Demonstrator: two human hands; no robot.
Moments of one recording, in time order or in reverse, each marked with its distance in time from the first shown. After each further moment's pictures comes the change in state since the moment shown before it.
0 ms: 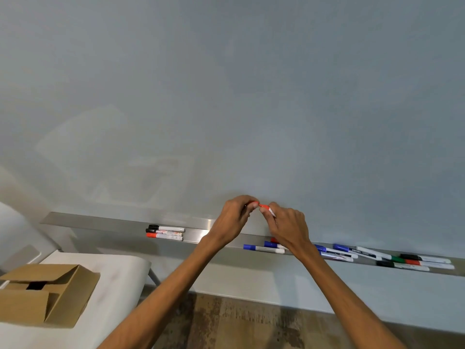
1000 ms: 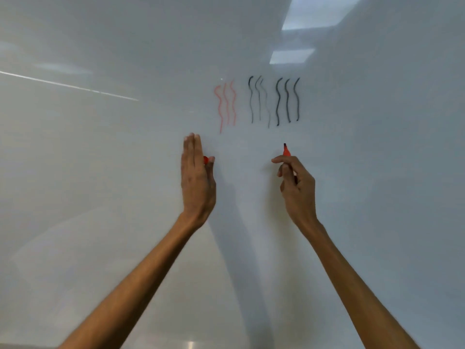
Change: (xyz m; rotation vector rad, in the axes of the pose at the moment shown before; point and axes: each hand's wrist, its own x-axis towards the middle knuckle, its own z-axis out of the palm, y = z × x) left_hand 0.190 0.147 -0.175 0.317 0.893 0.414; right_hand 0.221 -0.059 -0.216 0.763 0.536 -0.061
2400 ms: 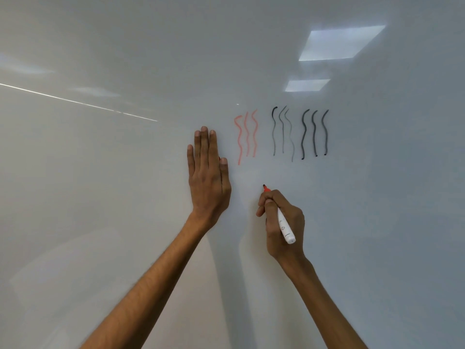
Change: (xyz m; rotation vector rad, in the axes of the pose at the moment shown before) left_hand 0.071 -0.013 0.016 0.166 0.158 0.162; right_hand 0.008 0.009 0.071 -0.095 -0.013 -0.183
